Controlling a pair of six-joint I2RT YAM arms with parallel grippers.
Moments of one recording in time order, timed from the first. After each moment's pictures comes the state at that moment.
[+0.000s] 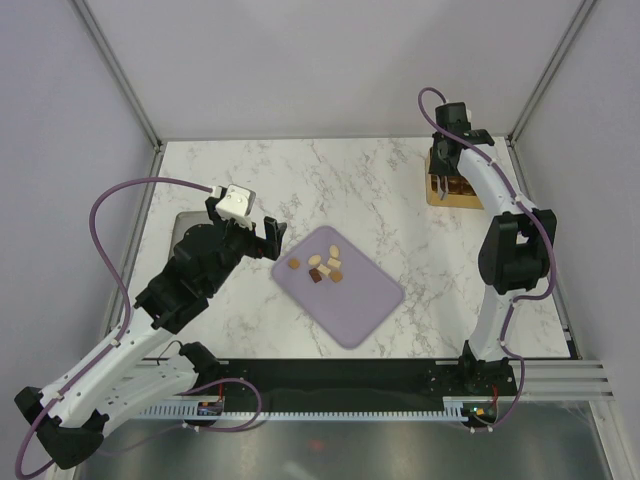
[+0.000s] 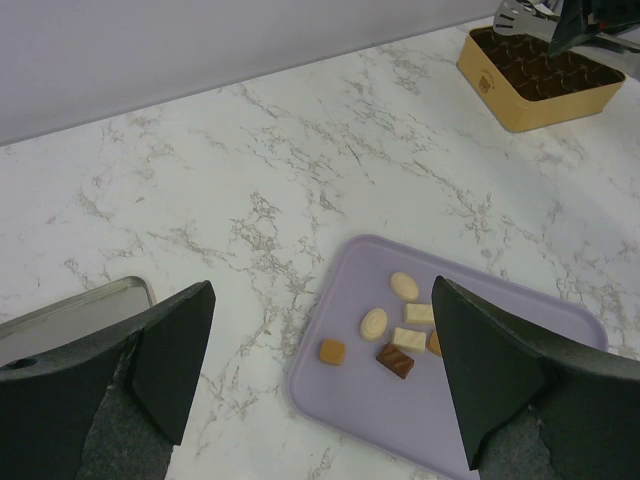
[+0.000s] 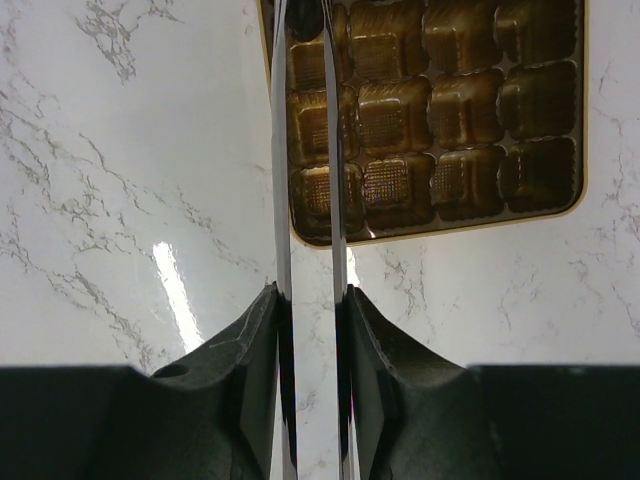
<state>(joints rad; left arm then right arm) -0.73 0.77 0.86 -0.25 -0.31 -0.07 0.12 1.96 1.81 -0.75 0.28 0.25</state>
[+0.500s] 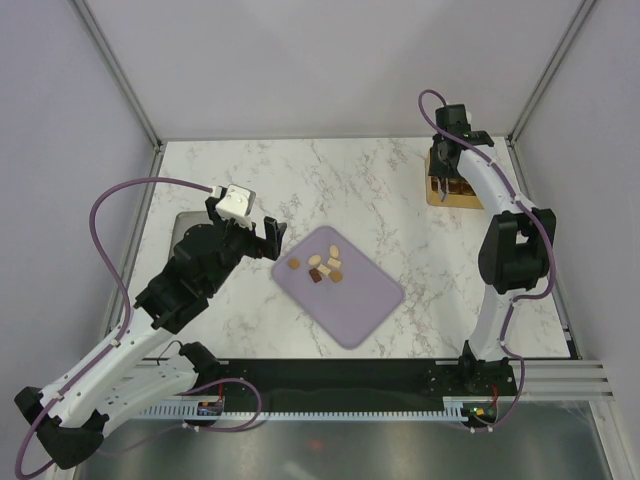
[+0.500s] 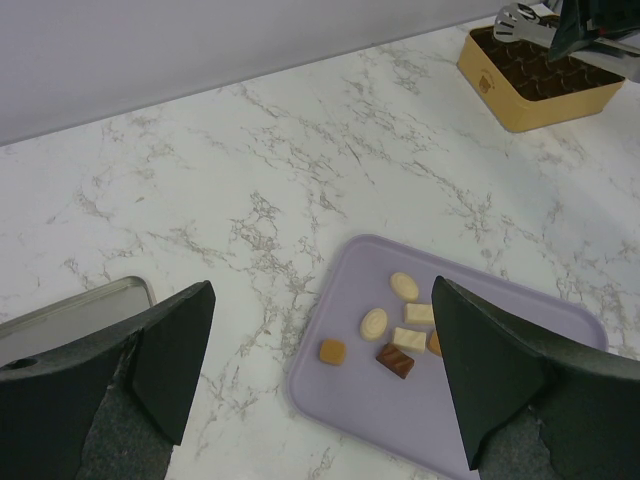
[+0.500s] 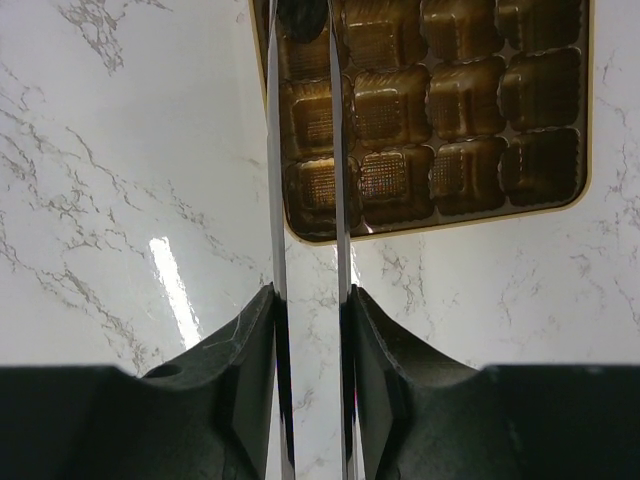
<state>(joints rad) -0.73 0.77 0.86 -0.25 -0.31 -0.07 0.12 1.97 1.80 -0.76 0.28 0.26</state>
